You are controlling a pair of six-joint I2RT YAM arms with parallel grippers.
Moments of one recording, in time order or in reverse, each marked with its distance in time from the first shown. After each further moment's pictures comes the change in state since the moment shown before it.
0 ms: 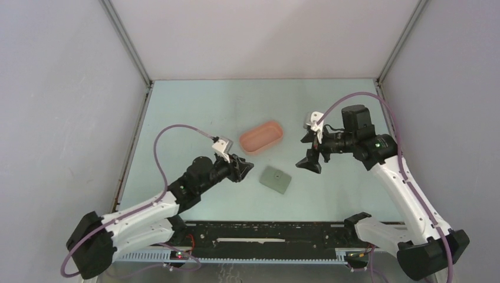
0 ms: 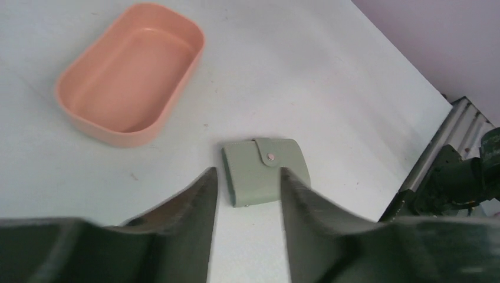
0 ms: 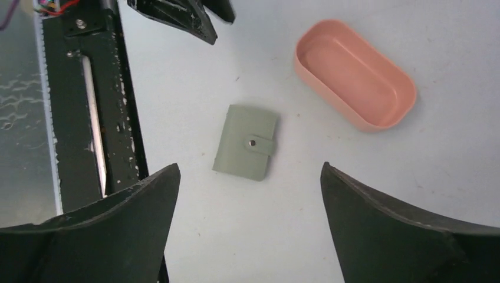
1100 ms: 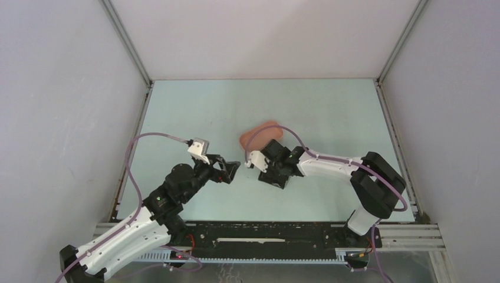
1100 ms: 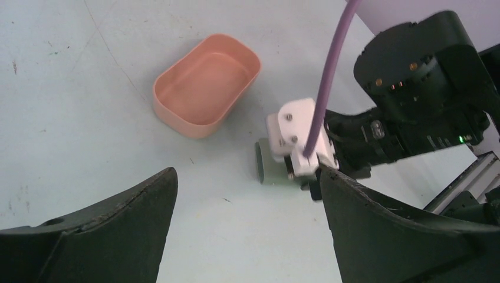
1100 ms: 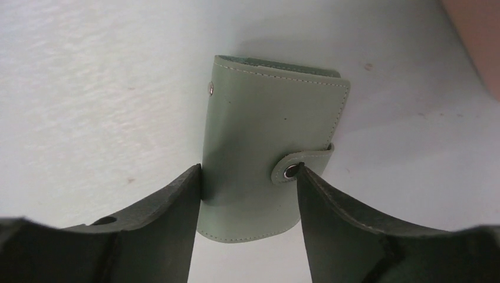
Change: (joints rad) left arm 0.005 -0.394 0.065 -0.429 -0.230 -0.007; right arm 0.515 0.573 -0.155 0.335 0.745 0.171
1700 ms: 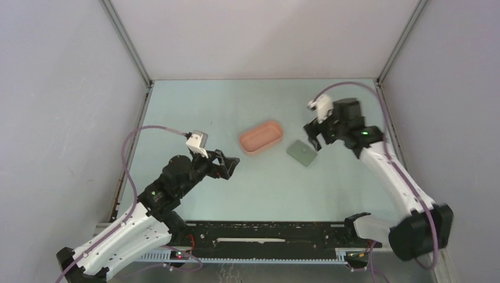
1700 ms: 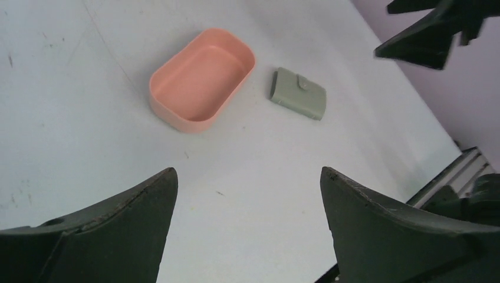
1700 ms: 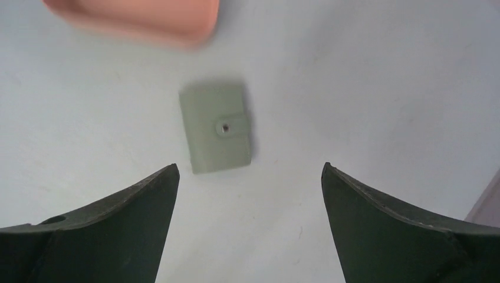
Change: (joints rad) left arm 0.031 0.029 0.080 -0.099 0.051 -0.026; right arm -0.565 -0.364 0.054 -0.092 -0.088 0.013
